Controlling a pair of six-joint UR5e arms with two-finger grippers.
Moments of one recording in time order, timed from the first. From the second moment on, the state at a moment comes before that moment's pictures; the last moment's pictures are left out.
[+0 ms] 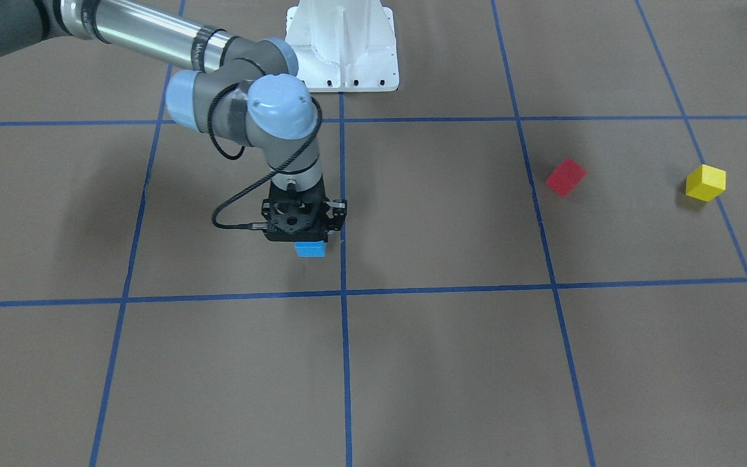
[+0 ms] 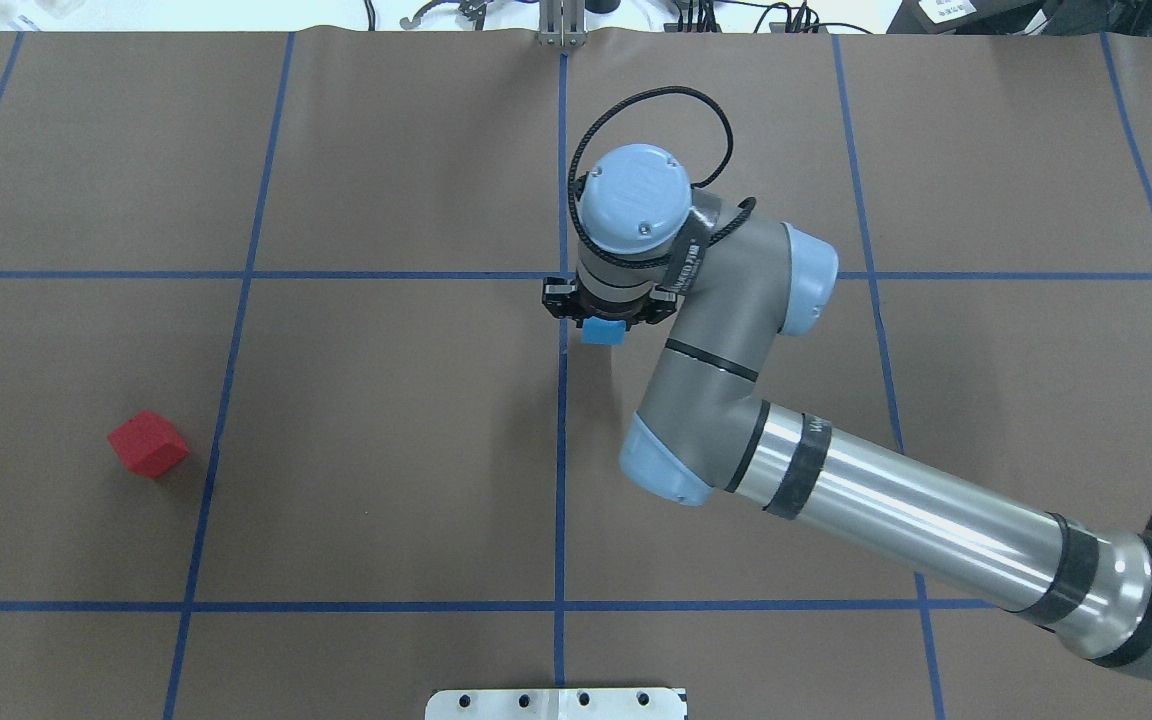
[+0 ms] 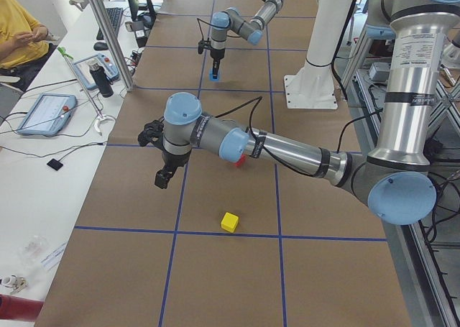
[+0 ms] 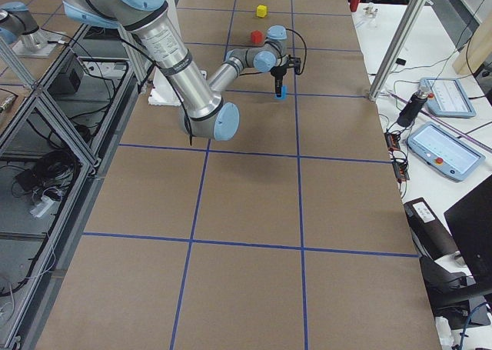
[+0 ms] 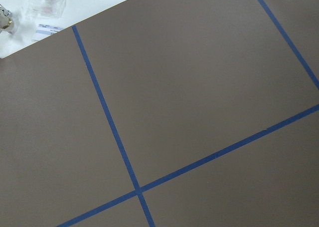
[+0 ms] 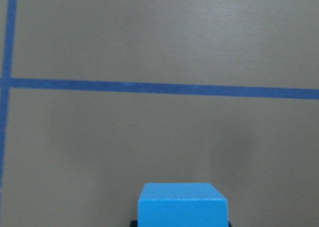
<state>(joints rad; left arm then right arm) -1.53 -1.64 -1.77 -1.72 -2.32 0.11 0.56 -0.72 1.39 -1.47 1.83 1.25</state>
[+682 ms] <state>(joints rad) -1.53 -1.64 -1.75 -1.72 -2.32 0.11 0.47 -0.68 1.33 -1.45 1.69 1.30</state>
